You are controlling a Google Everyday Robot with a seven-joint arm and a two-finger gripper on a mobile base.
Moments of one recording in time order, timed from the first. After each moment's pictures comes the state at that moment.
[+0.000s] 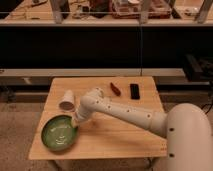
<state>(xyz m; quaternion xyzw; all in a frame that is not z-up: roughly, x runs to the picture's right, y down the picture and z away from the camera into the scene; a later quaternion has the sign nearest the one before) -0.168 0.195 0.839 0.02 -0.42 -0.75 0.51</state>
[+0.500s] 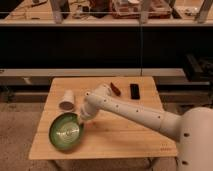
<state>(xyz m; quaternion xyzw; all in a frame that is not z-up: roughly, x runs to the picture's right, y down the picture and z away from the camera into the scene) -0.111 0.169 0.823 0.02 -0.38 -0.75 0.54</state>
